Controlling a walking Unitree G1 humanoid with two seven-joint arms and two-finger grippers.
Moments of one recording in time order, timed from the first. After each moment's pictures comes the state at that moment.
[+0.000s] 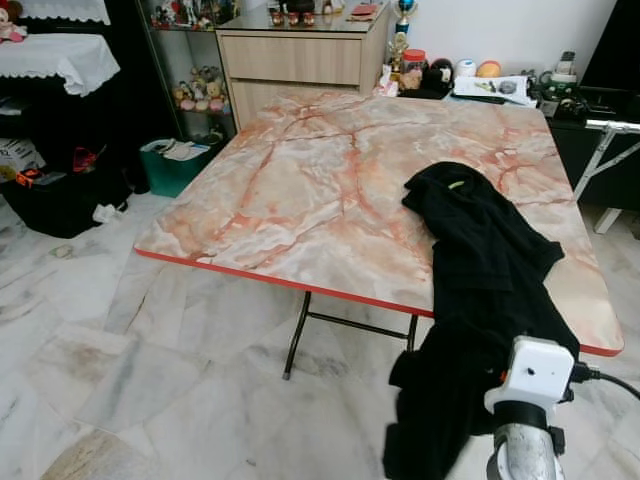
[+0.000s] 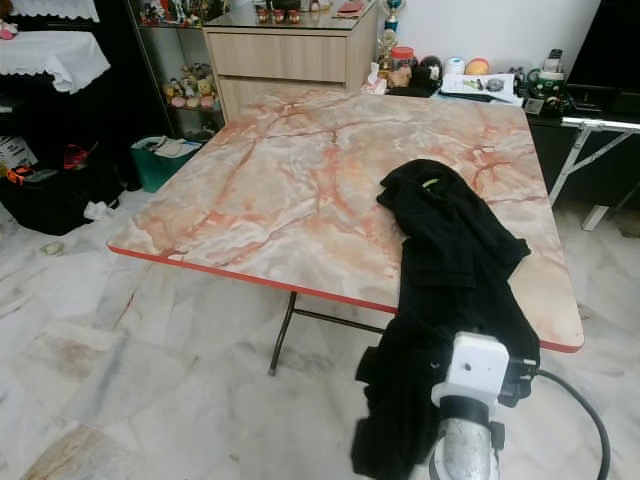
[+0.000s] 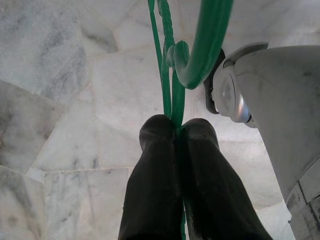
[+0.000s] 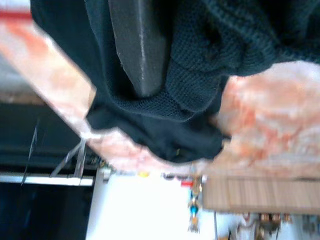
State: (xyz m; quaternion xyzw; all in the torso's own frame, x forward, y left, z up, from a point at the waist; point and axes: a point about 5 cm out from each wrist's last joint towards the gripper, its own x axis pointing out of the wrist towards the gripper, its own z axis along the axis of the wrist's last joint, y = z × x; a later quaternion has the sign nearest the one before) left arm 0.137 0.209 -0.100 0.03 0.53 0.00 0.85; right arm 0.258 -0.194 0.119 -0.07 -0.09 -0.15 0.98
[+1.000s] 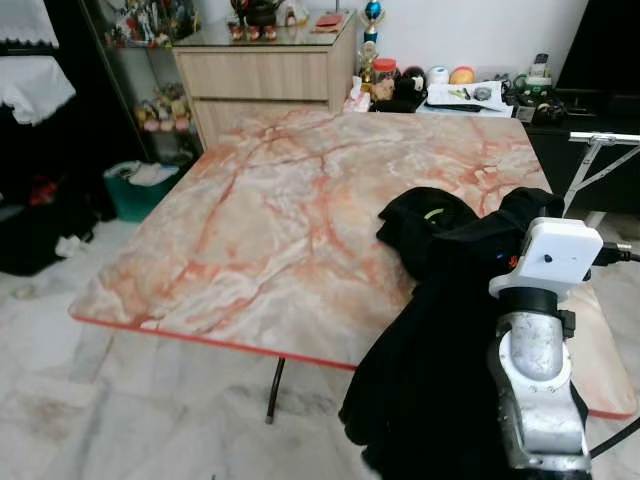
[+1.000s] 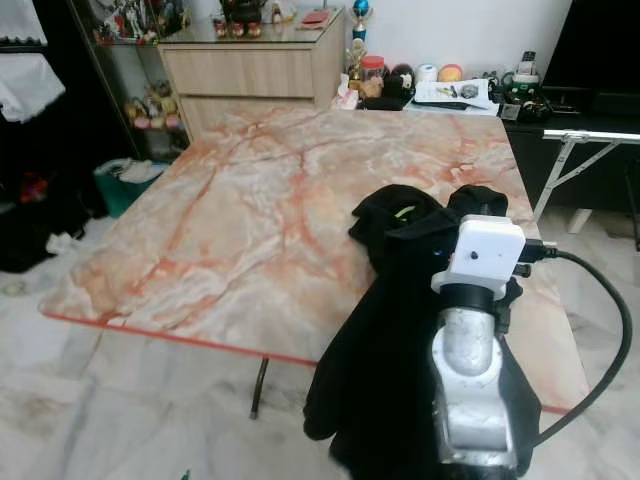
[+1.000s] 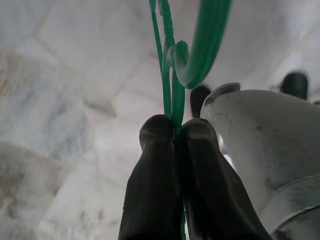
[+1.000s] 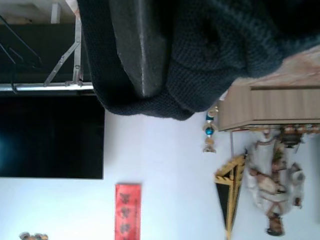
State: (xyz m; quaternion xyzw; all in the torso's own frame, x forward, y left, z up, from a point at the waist) left arm 0.149 0.200 -0.097 0.02 0.50 -0.01 0.86; right arm 0.317 -0.189 0.219 -0.08 -0.22 -0.13 0.96
